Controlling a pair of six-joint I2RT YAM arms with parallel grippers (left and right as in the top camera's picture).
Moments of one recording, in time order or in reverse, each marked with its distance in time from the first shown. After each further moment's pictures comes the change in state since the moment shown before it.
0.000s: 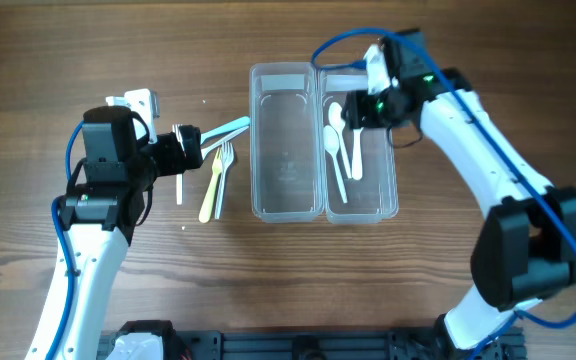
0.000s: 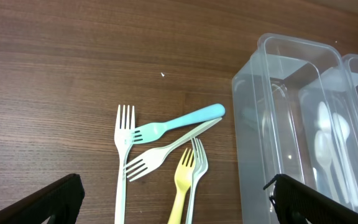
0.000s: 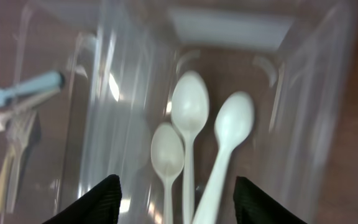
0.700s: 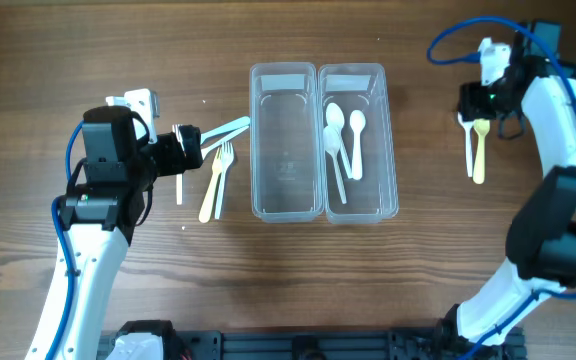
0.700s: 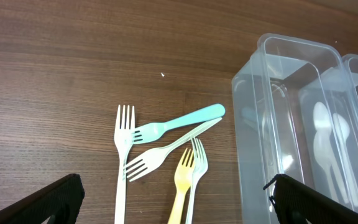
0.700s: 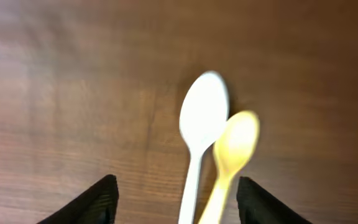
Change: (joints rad) left arm 0.000 0.000 0.000 0.000 0.000 0.000; right arm -0.441 0.148 0.072 -0.104 0.184 -0.435
